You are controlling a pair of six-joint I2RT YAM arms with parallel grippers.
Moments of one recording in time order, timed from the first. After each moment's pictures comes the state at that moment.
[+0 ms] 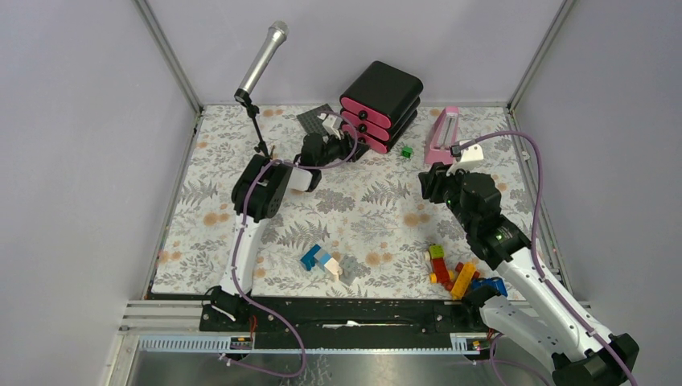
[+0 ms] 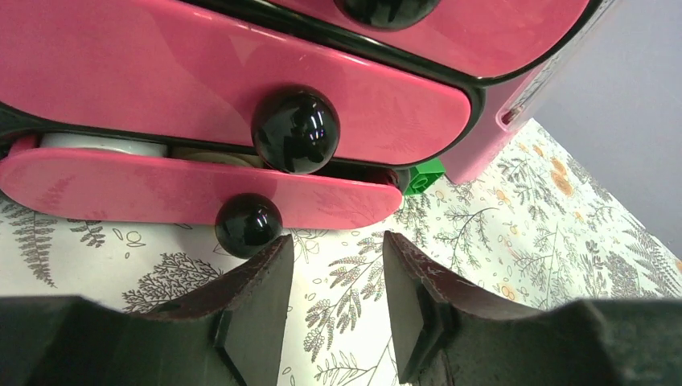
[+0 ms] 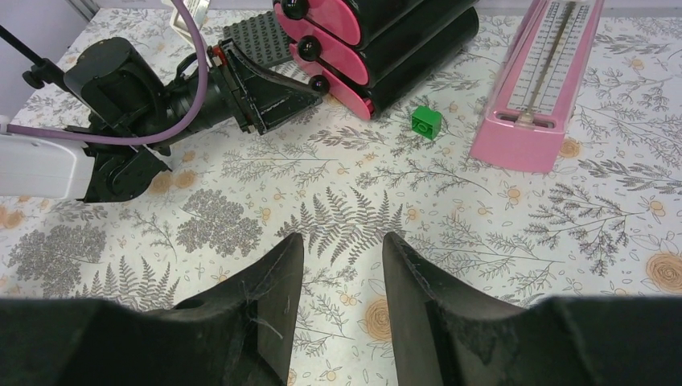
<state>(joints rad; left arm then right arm) -0.41 2.42 1.43 0.98 0.49 -0.48 0.49 0.80 0.74 -0.17 0.19 0.23</state>
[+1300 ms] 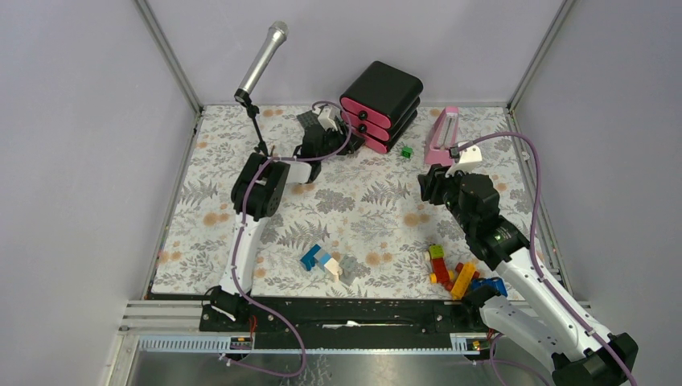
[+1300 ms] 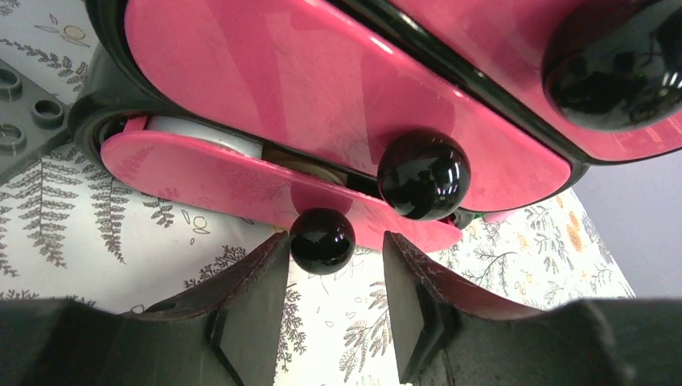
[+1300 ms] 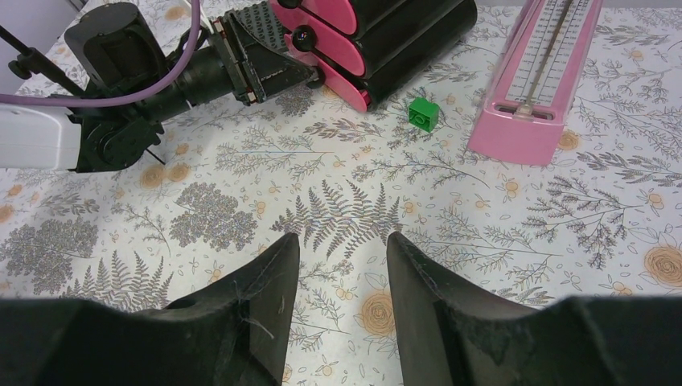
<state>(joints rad) -0.39 2.44 1.55 0.75 0.39 -0.61 0.49 0.80 0.72 -0.18 0.19 0.23</state>
